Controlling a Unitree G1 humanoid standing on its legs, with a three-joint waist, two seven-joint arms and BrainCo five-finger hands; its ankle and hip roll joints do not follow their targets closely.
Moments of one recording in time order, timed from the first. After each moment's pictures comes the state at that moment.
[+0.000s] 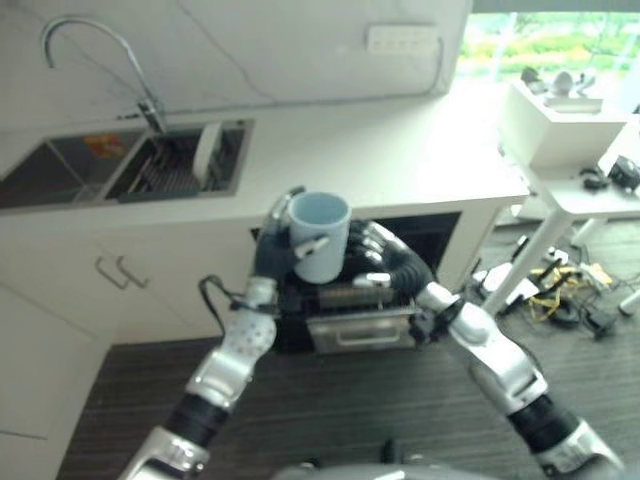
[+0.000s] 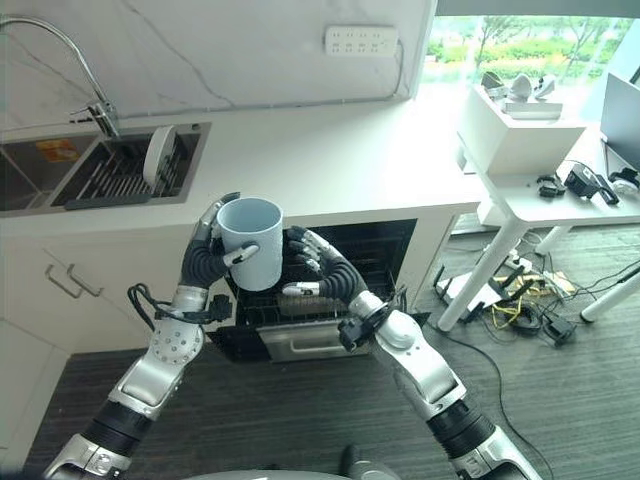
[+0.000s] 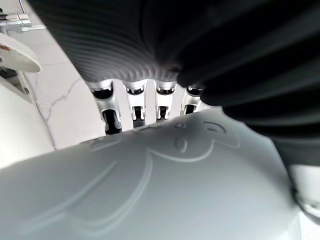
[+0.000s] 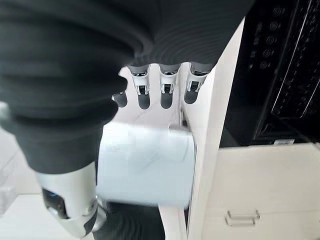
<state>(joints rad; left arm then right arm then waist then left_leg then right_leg) -0.18 0.40 -0.35 0.00 0.02 -0.33 0.37 -0.24 -0.41 0.47 -0.12 0.46 0.02 0.11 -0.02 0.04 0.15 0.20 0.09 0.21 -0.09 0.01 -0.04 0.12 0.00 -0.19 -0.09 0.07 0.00</state>
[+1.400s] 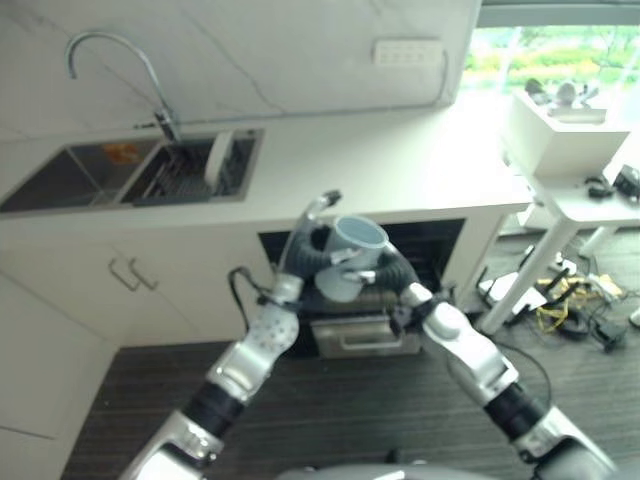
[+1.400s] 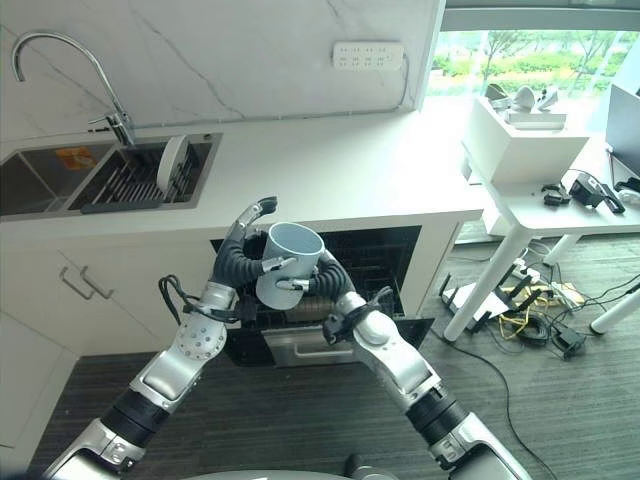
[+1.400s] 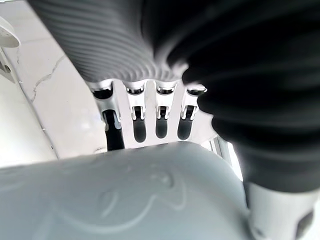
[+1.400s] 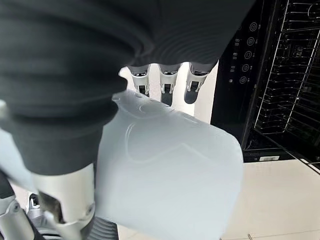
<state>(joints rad) -0.25 0.37 -0.44 0.02 0.06 -0.28 0.38 -0.31 -0.34 0.54 0.03 0.43 0.03 -0.09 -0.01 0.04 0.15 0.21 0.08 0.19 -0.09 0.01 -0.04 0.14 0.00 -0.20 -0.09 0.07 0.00</state>
